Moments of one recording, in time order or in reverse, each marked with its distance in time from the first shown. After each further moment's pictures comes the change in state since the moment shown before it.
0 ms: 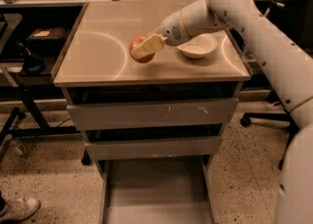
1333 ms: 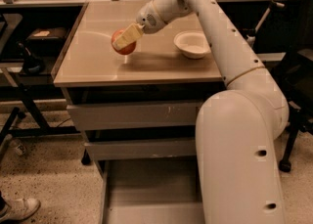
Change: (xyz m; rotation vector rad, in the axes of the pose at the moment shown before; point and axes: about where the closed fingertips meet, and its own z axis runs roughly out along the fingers) arm -0.039 -0.038 0.064 -0.090 0.088 -0.005
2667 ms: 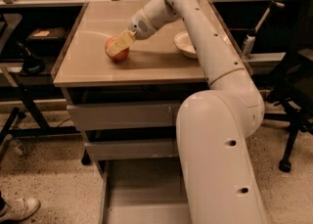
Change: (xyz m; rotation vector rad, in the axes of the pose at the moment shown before) arm 0.008 -0.003 0.044 -0.076 0.050 0.011
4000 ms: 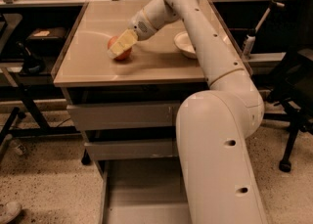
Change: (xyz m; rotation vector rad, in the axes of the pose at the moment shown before) arm 0.000 0.000 0.000 0.000 0.000 0.000
